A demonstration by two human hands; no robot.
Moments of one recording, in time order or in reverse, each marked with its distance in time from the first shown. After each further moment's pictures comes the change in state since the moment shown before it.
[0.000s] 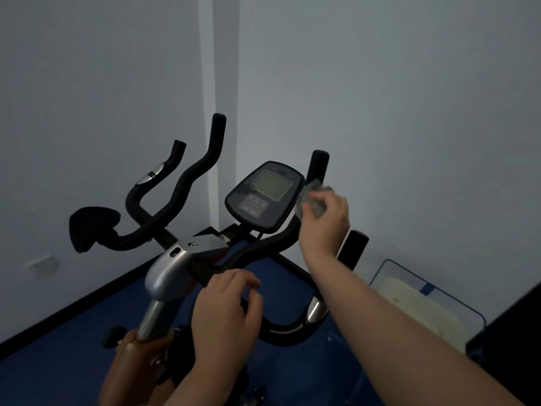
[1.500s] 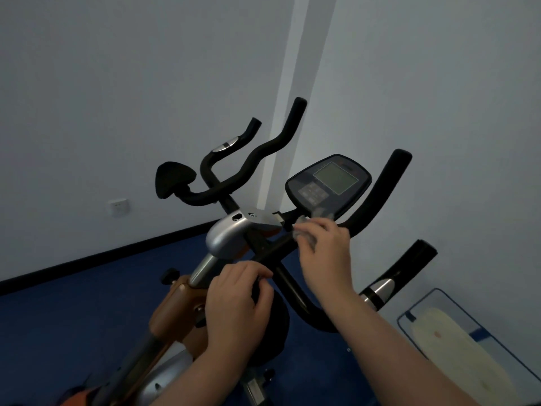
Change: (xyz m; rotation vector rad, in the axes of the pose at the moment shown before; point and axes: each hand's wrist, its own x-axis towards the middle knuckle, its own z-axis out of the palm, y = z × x) left_hand -0.039 -0.030 -0.020 0.030 0.203 -0.090; right_hand -0.083 -0.008 0.004 -0.232 -0.648 -0.322
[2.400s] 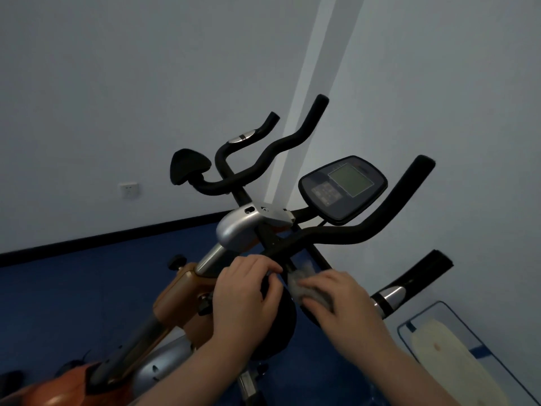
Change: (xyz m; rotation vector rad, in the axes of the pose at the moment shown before) left_hand 0.000 0.003 -0.003 -0.003 -0.028 -0.033; right_hand -0.057 0.019 -0.040 -0.103 -0.471 -0.215
